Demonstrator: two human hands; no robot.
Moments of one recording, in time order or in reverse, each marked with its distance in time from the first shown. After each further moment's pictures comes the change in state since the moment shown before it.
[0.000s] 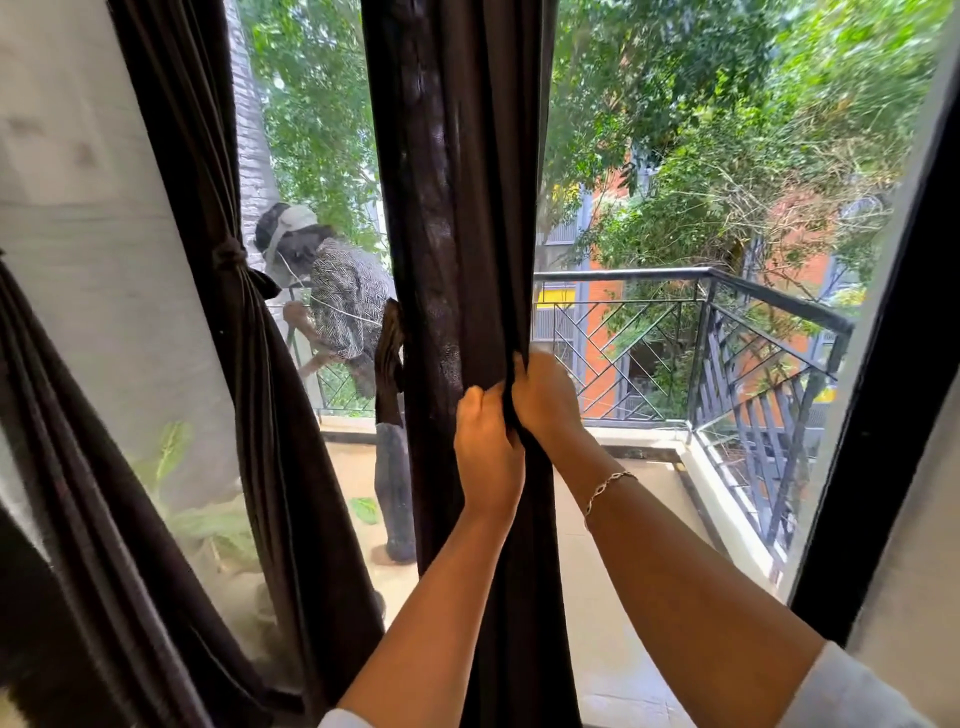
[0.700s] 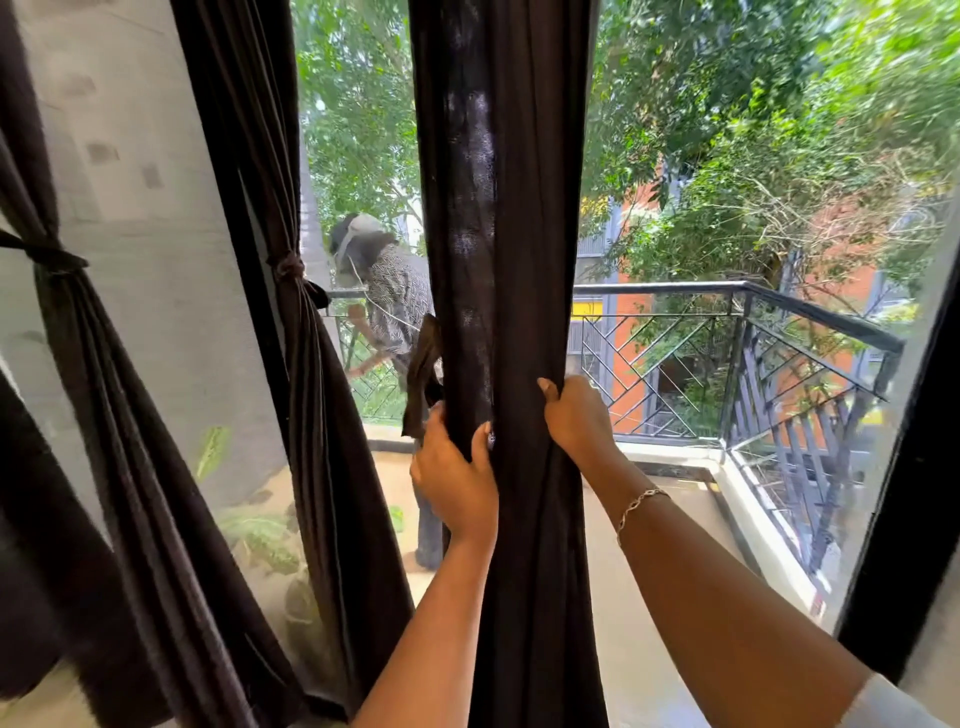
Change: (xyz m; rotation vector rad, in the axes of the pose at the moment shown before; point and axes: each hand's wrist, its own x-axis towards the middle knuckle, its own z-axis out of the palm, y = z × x) left_hand 0.001 -0.037 -0.034 -0.024 0.215 -0.355; right_hand -0.003 0.002 0.005 -0.029 -0.044 0.114
